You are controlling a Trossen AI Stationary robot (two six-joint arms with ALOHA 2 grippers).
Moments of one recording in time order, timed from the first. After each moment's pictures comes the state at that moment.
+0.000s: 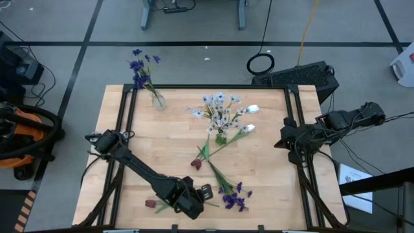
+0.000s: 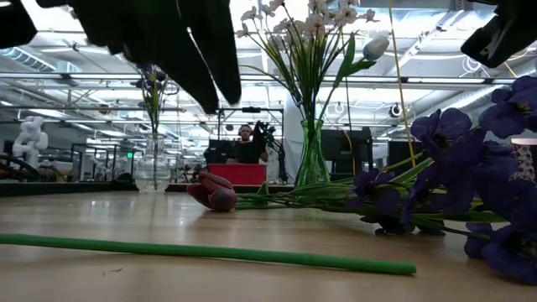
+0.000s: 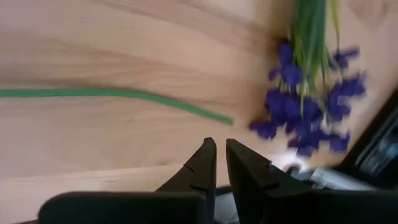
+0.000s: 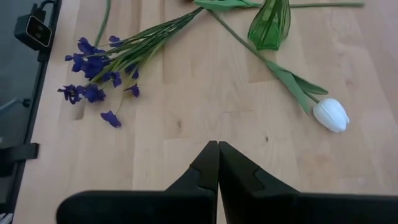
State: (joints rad) left arm -0.61 2.00 1.49 -0.52 -0.24 -2.44; right arm 0.34 0.65 0.83 -1.05 0.13 0.41
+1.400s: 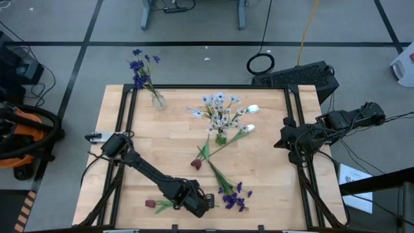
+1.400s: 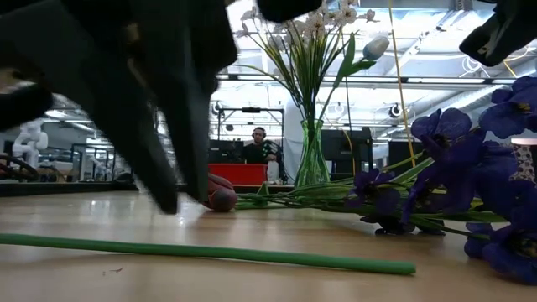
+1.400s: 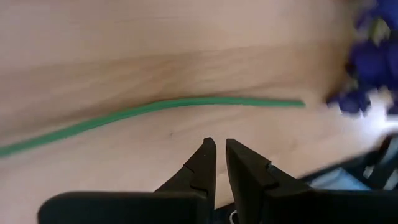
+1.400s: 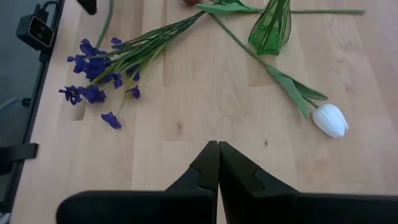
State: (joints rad) left arm -0.57 2.10 1.49 -0.47 -0.04 -2.10; right arm 0.34 0.65 0.83 -1.04 0.13 0.39
